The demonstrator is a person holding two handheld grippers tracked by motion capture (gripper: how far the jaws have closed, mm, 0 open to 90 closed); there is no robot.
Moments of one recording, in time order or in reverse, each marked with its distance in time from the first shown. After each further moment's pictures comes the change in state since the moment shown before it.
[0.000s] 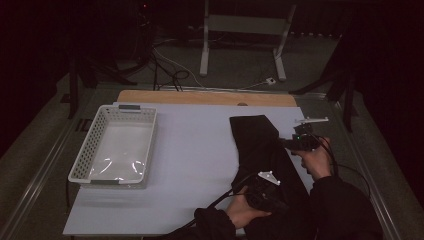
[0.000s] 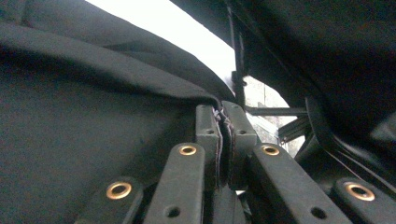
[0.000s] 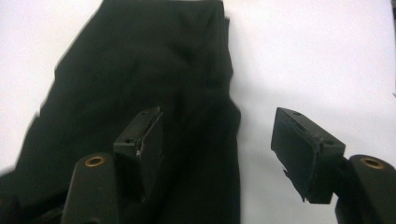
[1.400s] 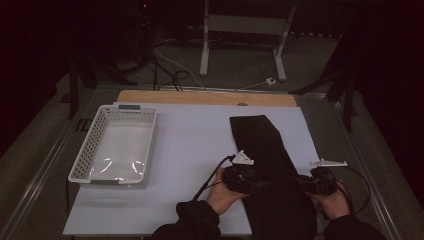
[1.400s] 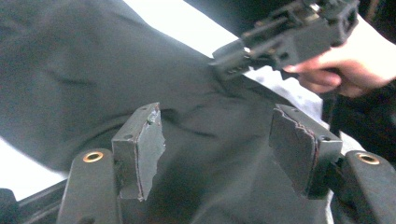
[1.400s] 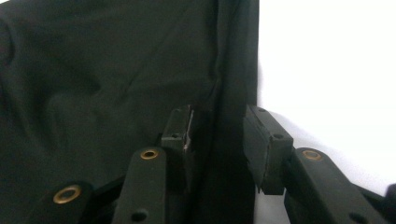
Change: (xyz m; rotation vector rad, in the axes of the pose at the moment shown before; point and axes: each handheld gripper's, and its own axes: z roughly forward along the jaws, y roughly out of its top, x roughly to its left) left arm 0.028 -0.008 -0.075 -0.200 0.330 -0.023; right arm -0.006 -0.118 -0.035 0.068 0.105 0.044
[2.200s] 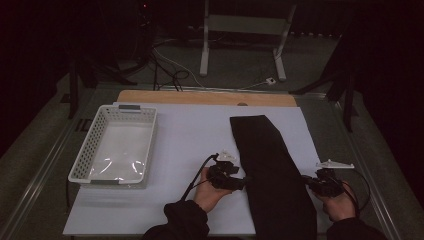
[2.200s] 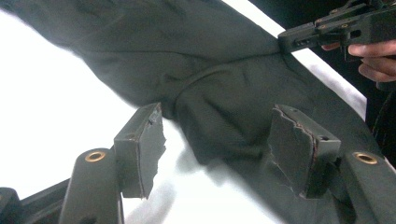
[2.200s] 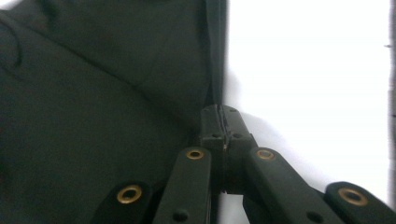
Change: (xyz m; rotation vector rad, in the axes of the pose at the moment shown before) left arm 0.028 -0.018 -0.014 0.016 0.080 -0.070; right arm -0.004 -0.003 -0.015 -0.032 -0.071 -0.019
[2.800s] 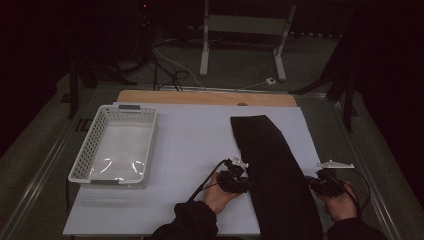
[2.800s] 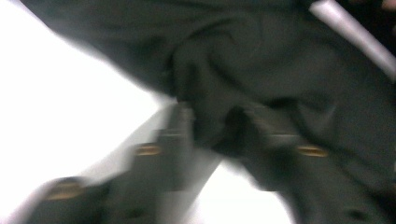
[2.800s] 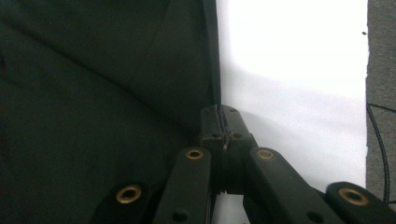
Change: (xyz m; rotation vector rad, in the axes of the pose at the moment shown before) left arm -0.010 -0.006 0.037 0.166 0.026 0.041; right arm -0.006 -0.002 0.003 0.029 -0.055 0.005
